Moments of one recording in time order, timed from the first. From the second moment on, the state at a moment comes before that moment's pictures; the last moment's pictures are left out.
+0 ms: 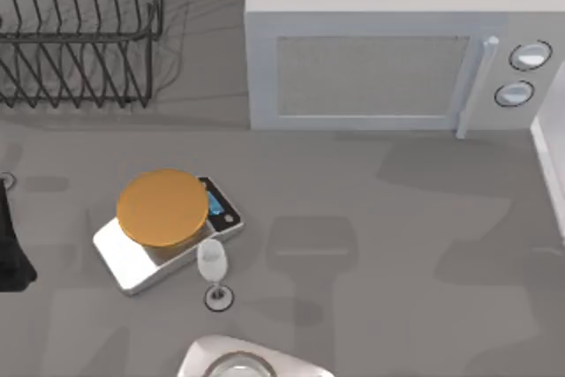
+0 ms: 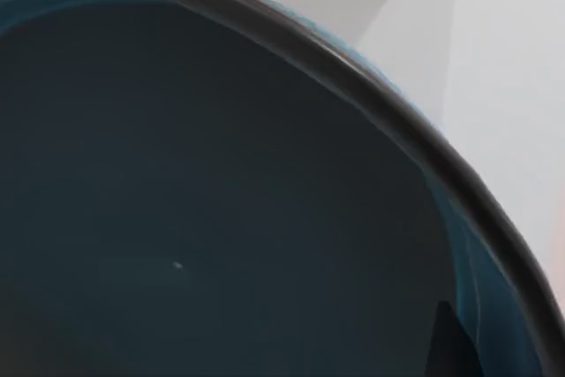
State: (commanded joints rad) left arm 0.00 0.00 0.00 0.00 0.00 0.00; right arm -0.53 1.49 0.60 0.91 -0.50 0.02
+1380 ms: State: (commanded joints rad) left arm 0.00 0.00 0.00 0.00 0.00 0.00; right arm -0.53 2.22 0.49 1.73 -0.49 0.01
